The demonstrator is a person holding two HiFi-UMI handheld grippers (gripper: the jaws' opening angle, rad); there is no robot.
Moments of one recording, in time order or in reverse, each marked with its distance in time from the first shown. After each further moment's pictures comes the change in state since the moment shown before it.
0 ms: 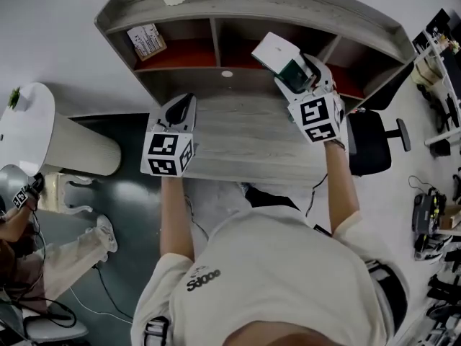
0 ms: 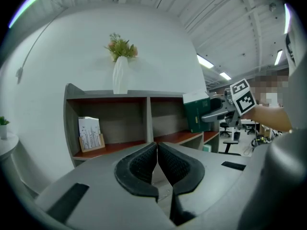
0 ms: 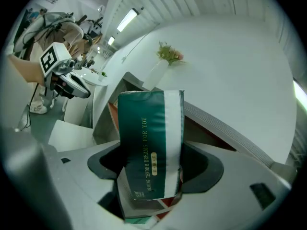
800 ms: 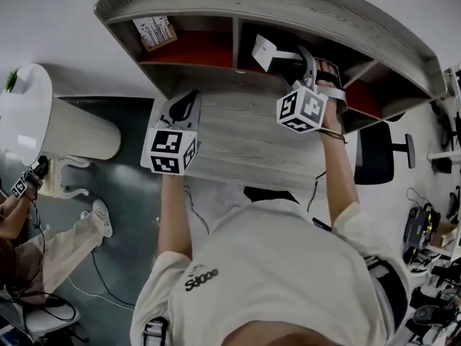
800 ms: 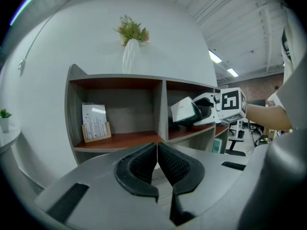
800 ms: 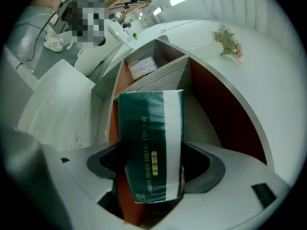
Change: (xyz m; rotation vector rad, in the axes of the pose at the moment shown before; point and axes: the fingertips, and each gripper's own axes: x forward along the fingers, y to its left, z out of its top) left arm 0.044 0.049 -0.032 -0.046 0.074 0.038; right arm 0.130 0.017 -0.027 -0.545 0.192 0.002
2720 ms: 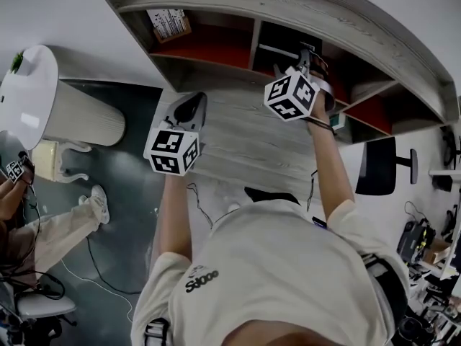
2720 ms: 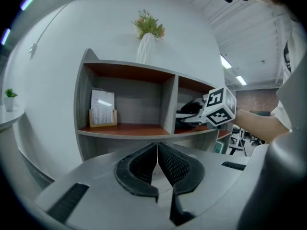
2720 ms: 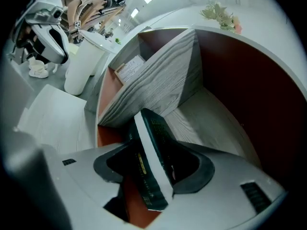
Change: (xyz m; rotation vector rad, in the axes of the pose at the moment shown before) left arm 0.001 0.015 -0.025 -0.132 0.022 0.020; right arm 0.058 0.008 0.040 0.235 -0.012 0.072
